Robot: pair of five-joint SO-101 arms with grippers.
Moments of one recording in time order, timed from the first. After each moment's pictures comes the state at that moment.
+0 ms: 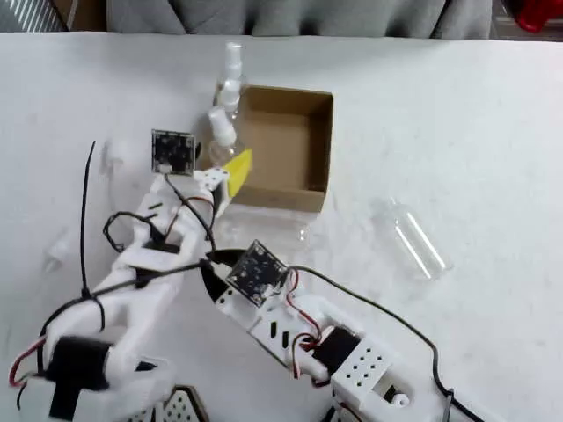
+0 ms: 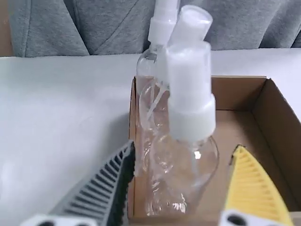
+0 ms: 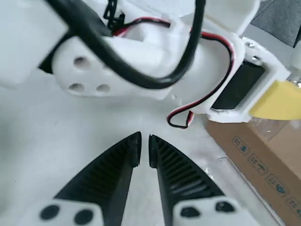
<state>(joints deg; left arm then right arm) 4.5 -12.4 66.3 -24.9 5.8 -51.8 -57.2 86.1 -1.1 8.7</state>
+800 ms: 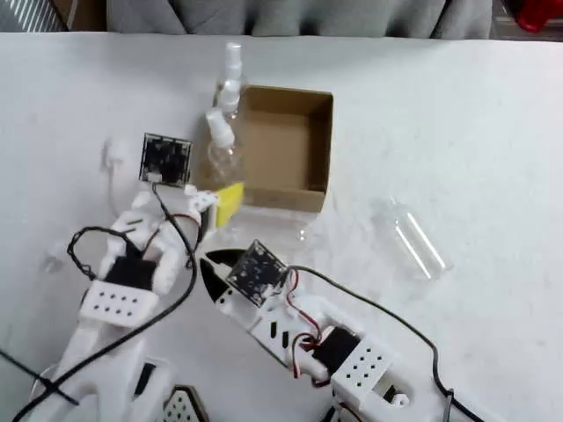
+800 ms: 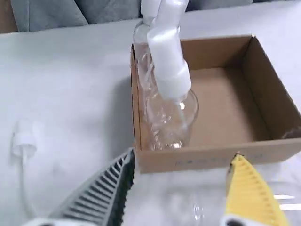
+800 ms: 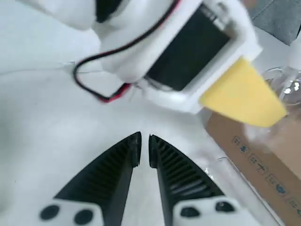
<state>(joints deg) 5.0 -47.4 66.9 24.3 1.0 -51.8 -57.2 86.1 -1.1 8.7</state>
